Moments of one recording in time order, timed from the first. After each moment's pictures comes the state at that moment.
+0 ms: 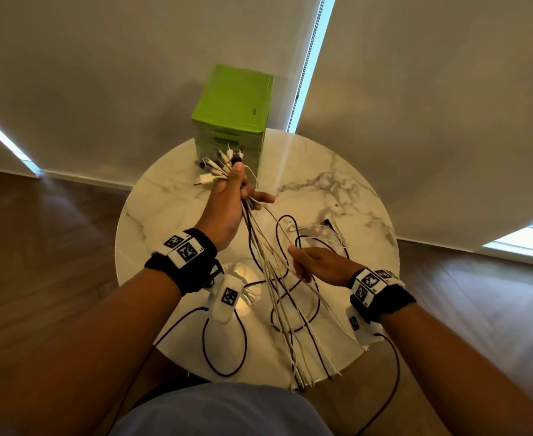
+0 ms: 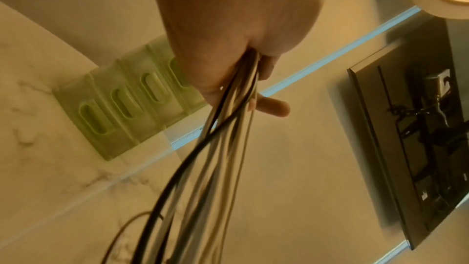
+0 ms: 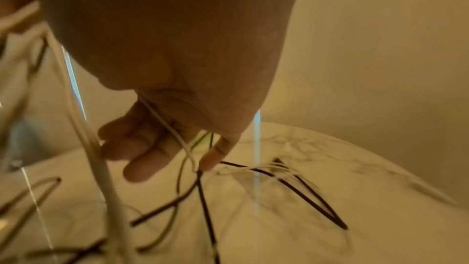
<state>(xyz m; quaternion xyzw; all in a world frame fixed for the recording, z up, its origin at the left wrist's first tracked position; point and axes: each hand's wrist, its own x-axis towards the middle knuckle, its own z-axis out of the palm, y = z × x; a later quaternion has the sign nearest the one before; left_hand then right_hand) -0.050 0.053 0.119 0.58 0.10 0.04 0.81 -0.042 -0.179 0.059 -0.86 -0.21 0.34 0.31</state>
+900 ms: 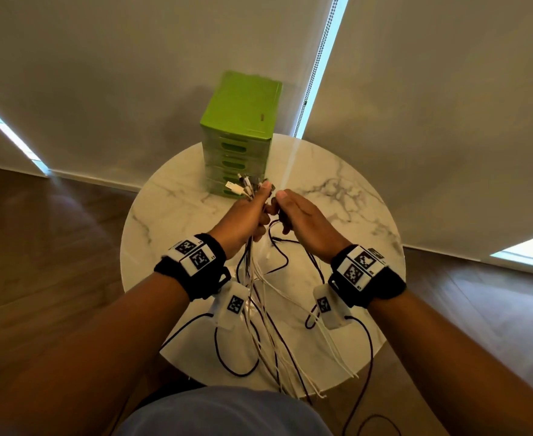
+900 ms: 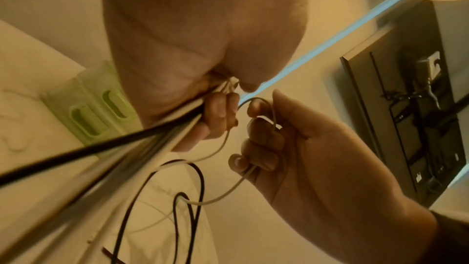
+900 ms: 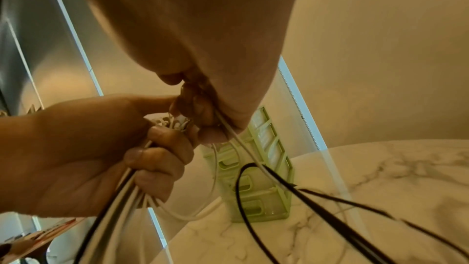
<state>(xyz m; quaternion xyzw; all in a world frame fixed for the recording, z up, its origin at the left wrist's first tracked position) -0.048 0.049 0.114 0.66 0.16 -0.12 0.73 -0.021 -0.103 0.128 -0.81 -0.22 0.16 0.51</state>
